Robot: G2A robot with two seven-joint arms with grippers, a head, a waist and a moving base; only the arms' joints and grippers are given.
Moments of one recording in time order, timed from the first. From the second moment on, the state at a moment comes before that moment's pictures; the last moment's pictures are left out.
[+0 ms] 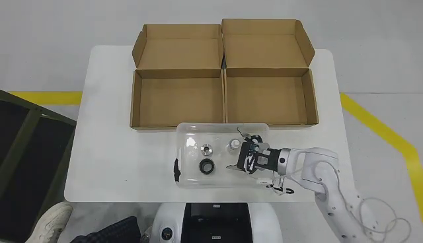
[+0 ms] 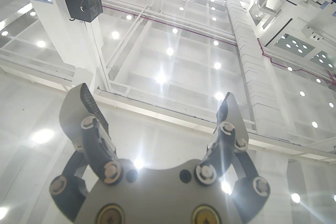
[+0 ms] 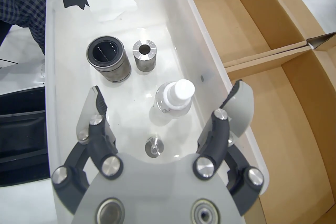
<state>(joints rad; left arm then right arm) -0.11 -0.30 -0.54 -1.19 3.07 0.29 0.07 -1.38 -1.11 1.22 -1.92 -1.41 -0.86 0.34</state>
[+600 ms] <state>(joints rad) -0.11 -0.30 -0.54 -1.19 3.07 0.29 0.07 -1.32 -1.10 1.17 -1.85 -1.39 -0.83 0.37</state>
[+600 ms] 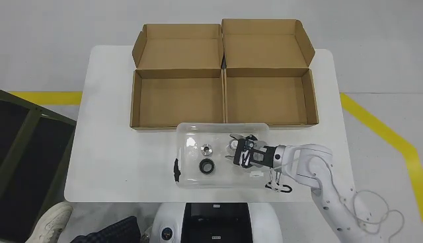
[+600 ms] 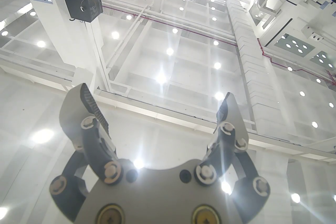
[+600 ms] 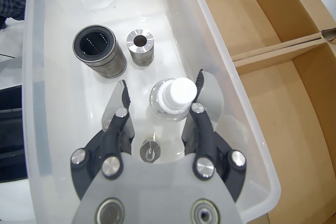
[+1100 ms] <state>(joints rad) -0.11 -0.30 -0.54 -1.19 3.07 0.29 0.07 -1.31 -1.10 1.16 -1.87 -1.39 -0.85 0.36</state>
